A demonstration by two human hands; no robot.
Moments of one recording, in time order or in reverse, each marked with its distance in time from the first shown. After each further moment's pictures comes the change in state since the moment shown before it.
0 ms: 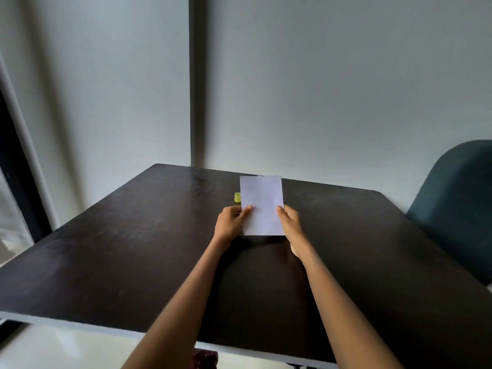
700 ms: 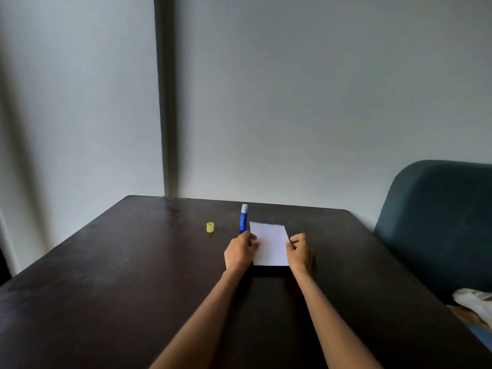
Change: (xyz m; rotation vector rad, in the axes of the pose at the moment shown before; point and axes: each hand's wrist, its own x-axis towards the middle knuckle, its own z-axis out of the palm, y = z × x) left_hand 0.003 0.039 0.086 0.402 -0.034 0.052; right_hand 0.000 0.004 -0.081 -0.560 0.407 0.129
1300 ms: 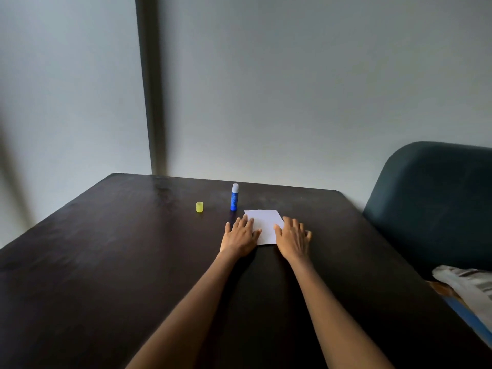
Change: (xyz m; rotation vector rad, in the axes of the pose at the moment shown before) left_hand 0.003 0.000 0.023 0.404 -0.315 0.177; right_hand 0.009 0.015 0.000 -0.538 -0.116 -0.206
